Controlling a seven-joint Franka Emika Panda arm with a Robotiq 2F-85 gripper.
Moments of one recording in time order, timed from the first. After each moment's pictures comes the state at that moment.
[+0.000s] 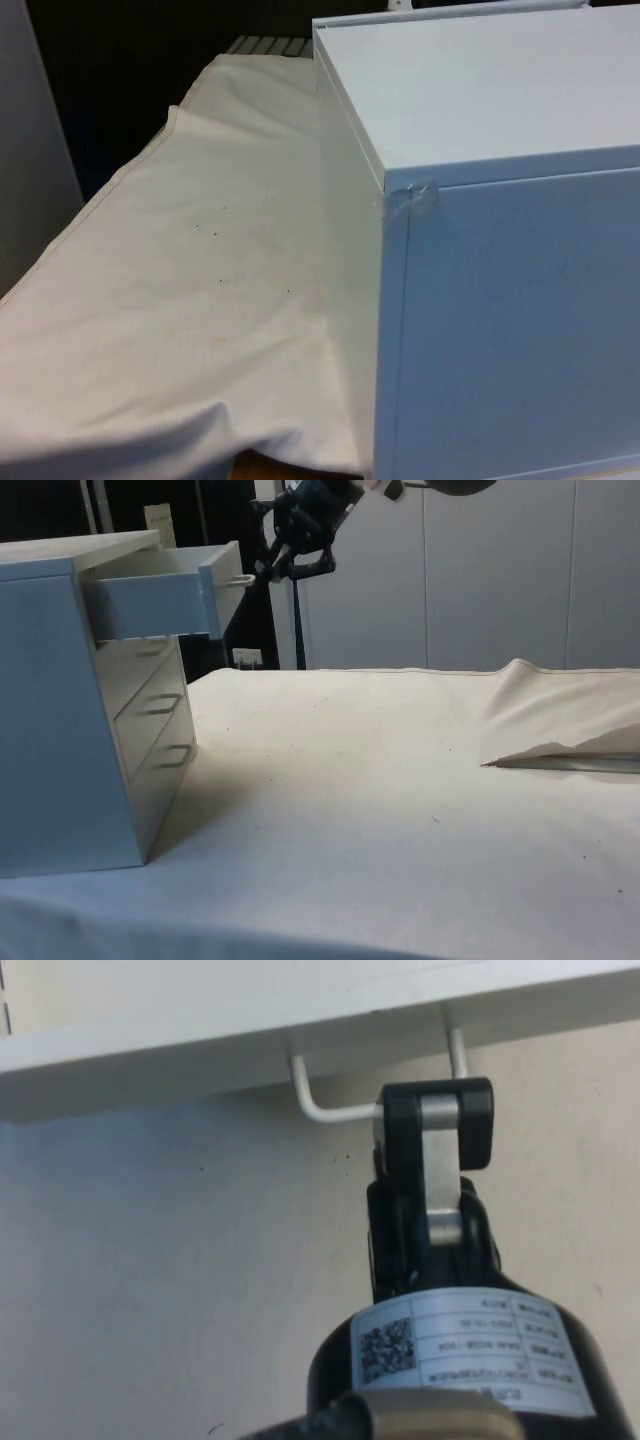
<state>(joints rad) 0.41 -0.22 -0.39 -2.70 -0.13 3.26 1.43</state>
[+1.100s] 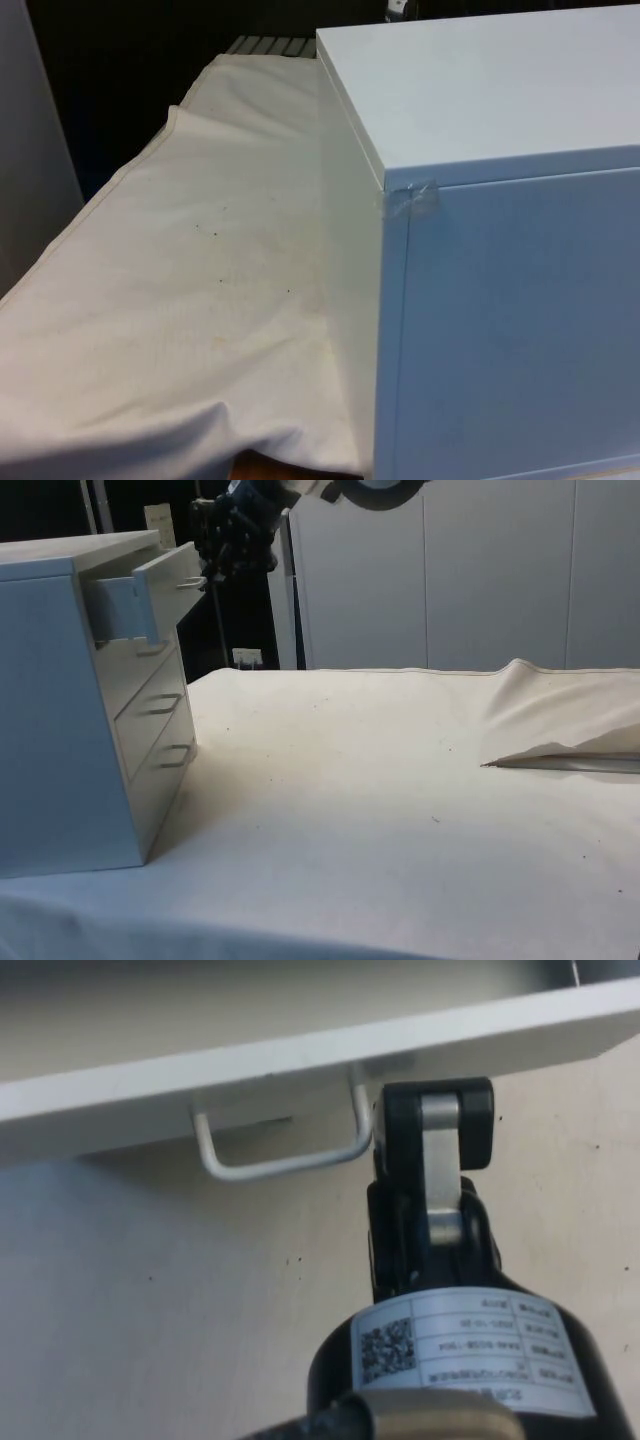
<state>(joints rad) 0.41 0.01 -0.39 -2.46 -0.10 3.26 1.43</state>
